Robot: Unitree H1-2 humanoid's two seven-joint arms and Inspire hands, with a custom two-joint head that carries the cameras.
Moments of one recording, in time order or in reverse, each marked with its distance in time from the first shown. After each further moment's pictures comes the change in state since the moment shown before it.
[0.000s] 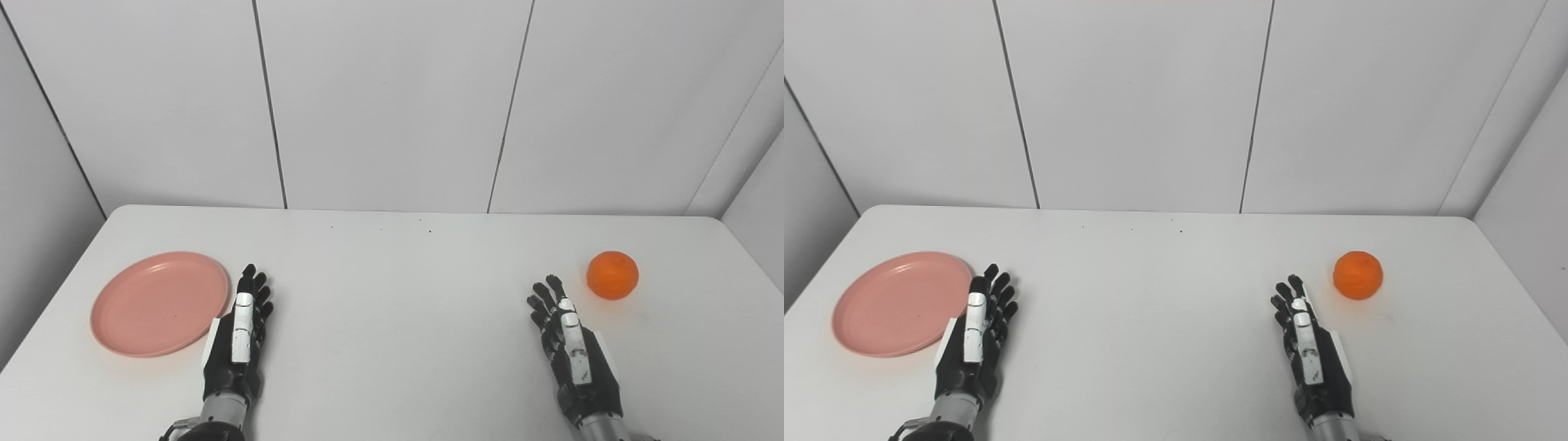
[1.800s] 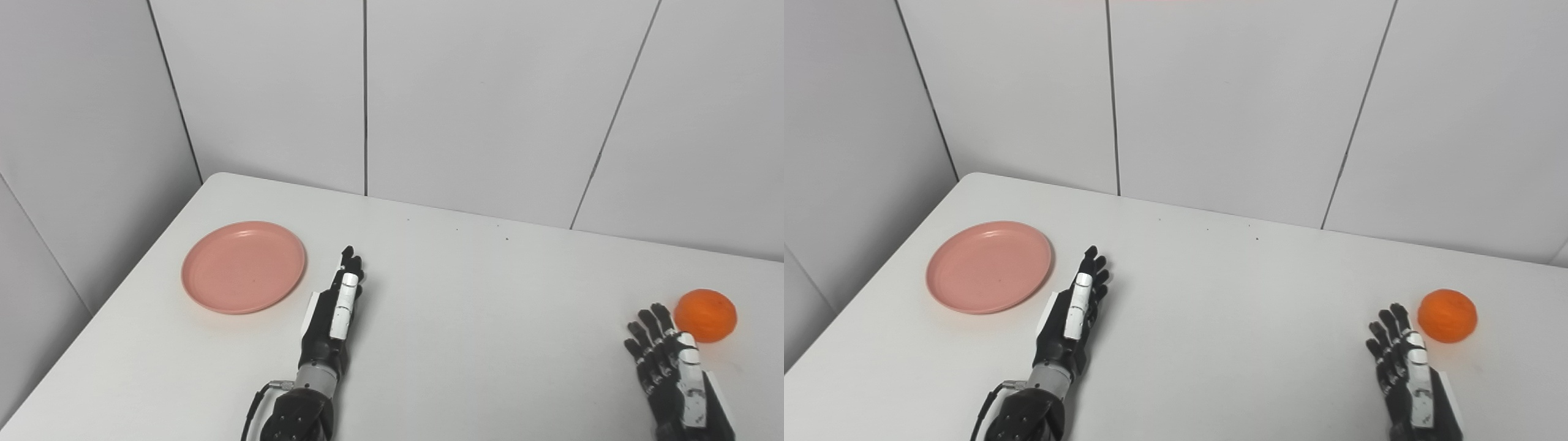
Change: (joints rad) left arm -0.018 -0.085 -0.060 0.046 0.102 -0.039 0.057; right arm -0.048 -0.106 -0.079 0.097 0.129 -0.006 0.150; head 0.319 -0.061
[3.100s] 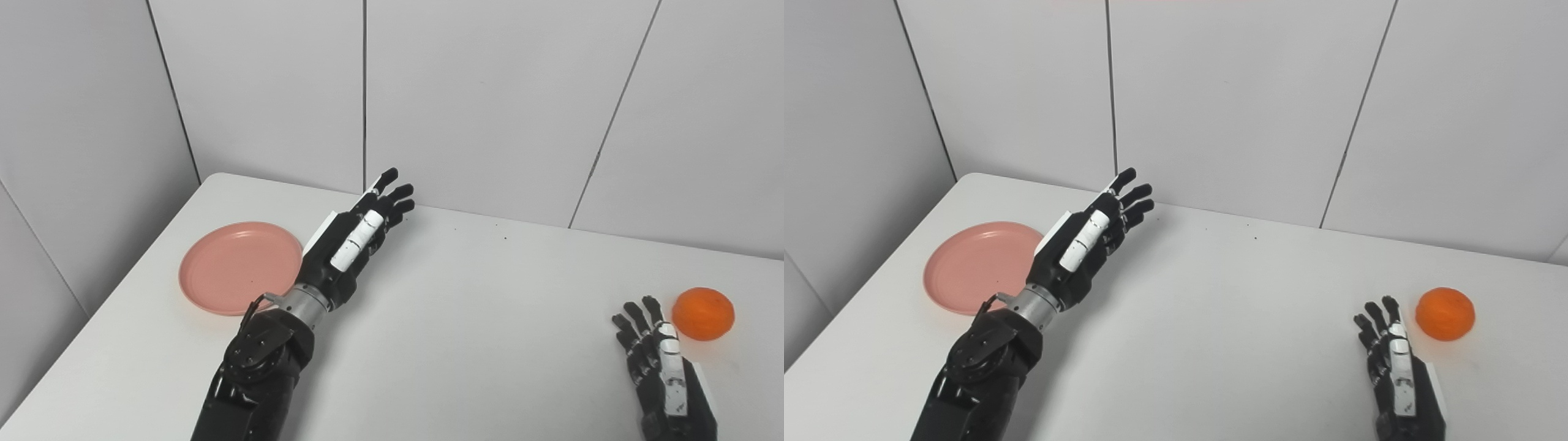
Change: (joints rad) left arm -0.244 0.246 0.053 -0.148 -0.282 0.128 -0.260; right arm -0.002 0.060 0.014 -0.013 -0.084 -0.018 -0.049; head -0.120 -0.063
